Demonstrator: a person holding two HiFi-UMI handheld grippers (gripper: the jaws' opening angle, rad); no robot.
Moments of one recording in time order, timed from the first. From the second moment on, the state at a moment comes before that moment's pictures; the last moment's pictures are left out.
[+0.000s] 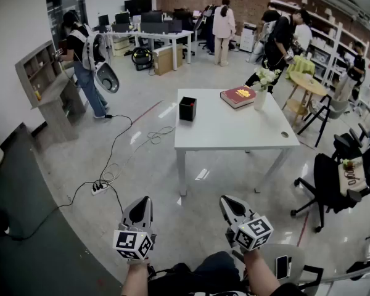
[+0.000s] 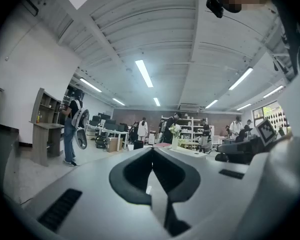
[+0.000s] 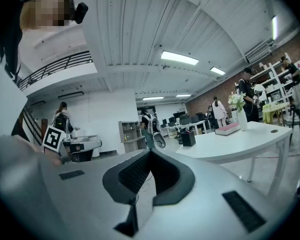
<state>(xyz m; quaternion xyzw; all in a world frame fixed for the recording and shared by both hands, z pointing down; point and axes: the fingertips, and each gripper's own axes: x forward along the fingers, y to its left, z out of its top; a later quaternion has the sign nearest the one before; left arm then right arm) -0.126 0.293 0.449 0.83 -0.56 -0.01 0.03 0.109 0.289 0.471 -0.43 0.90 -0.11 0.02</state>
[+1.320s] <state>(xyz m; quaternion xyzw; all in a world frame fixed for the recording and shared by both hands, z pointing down) -0.142 0.279 0.451 0.82 -0.57 -0.01 0.04 0.127 0.274 0.473 -0.48 0.87 -0.11 0.03</state>
